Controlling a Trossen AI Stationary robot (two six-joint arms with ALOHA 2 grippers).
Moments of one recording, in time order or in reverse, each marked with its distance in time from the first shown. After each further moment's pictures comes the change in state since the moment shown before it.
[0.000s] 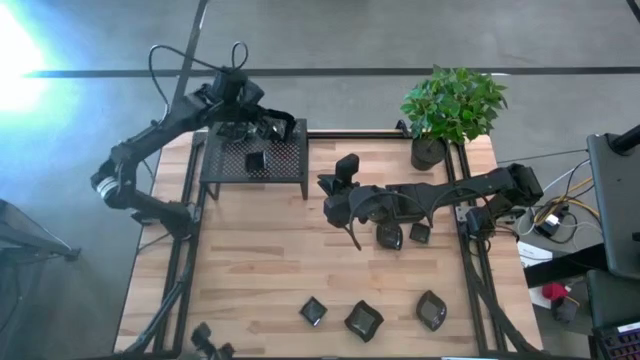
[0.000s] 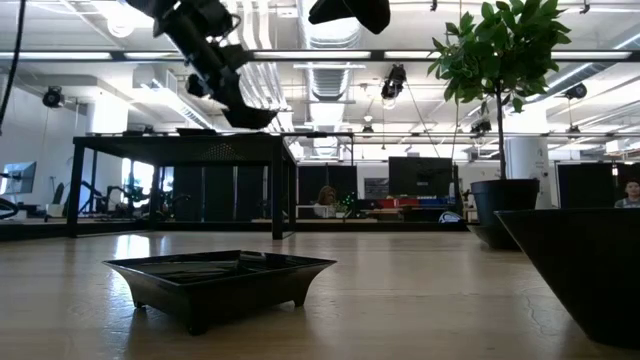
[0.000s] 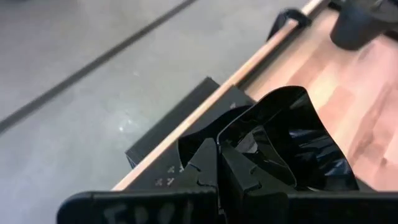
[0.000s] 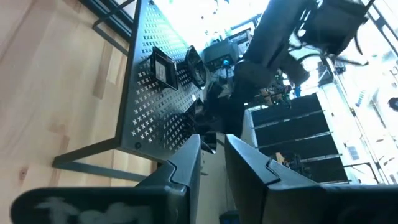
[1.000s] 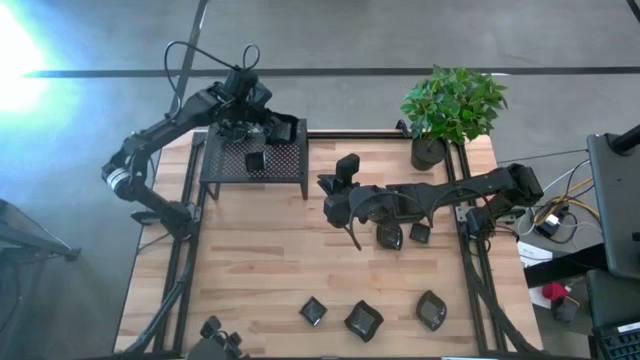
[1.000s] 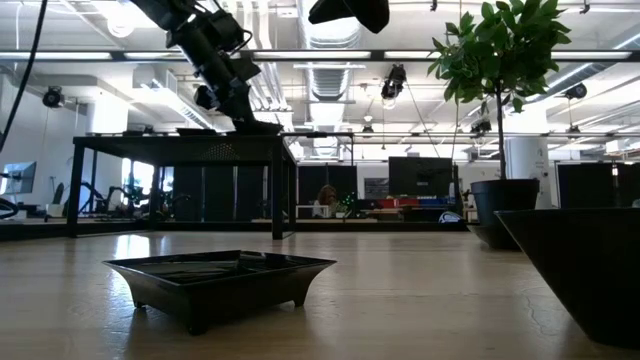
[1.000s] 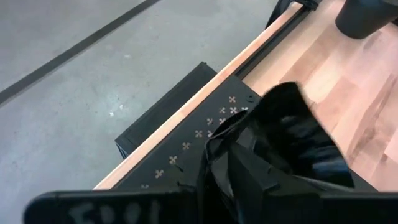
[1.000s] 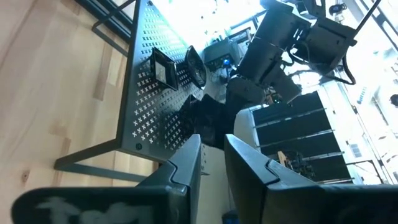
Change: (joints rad) left arm 0.001 0.097 0.041 -0.019 0.015 -0.026; right arm 0.000 0.000 -0.001 0.001 0.000 0.016
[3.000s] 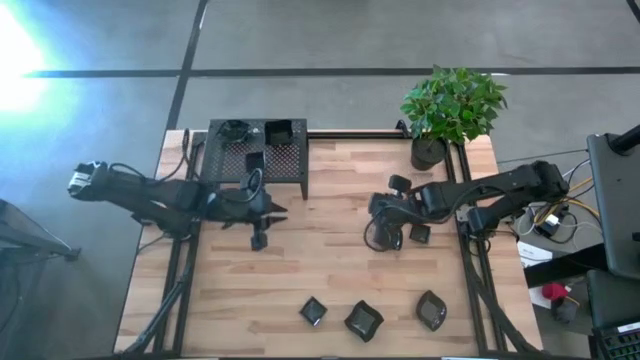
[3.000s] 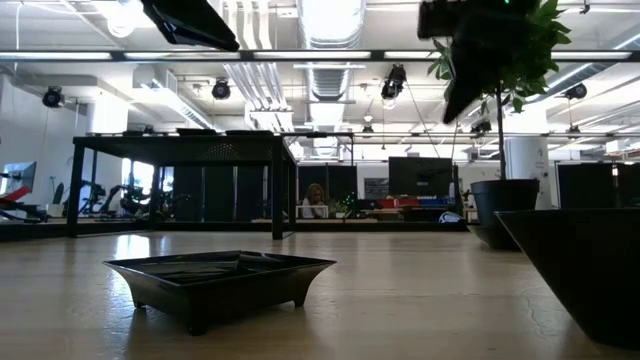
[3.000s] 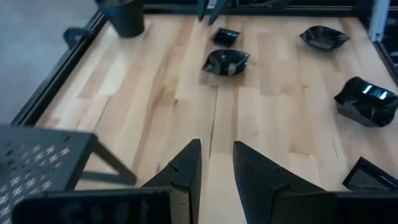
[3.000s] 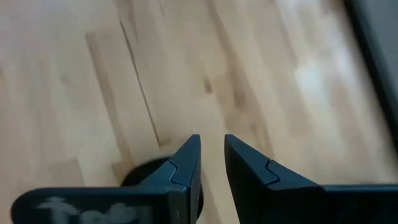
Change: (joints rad) left arm -1.014 -0.412 -0.450 0.227 -0.392 -0.167; right arm -0.008 -0.217 -0.279 -0.724 -0.376 1.143
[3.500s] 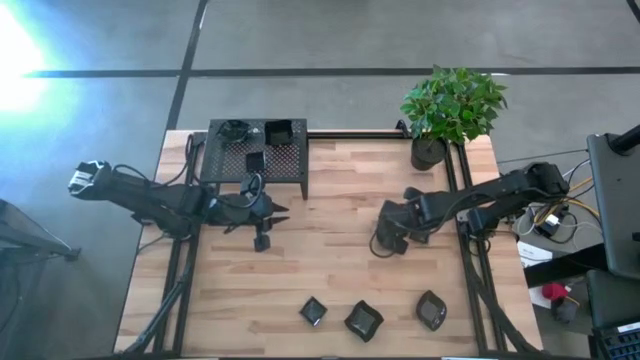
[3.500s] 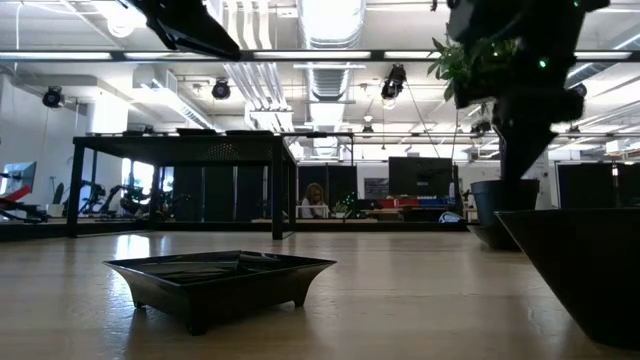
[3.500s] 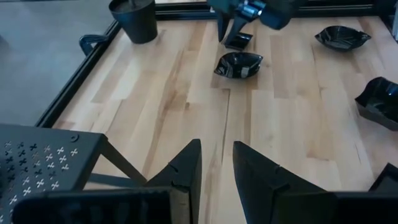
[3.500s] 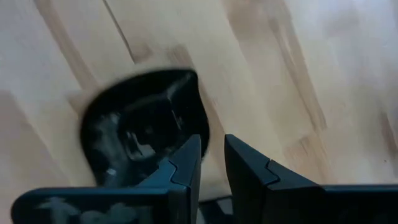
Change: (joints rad) left arm -0.024 0.004 -0.061 0.084 -0.081 0.015; right arm 0.000 0.000 -0.245 0.008 -0.078 0.203
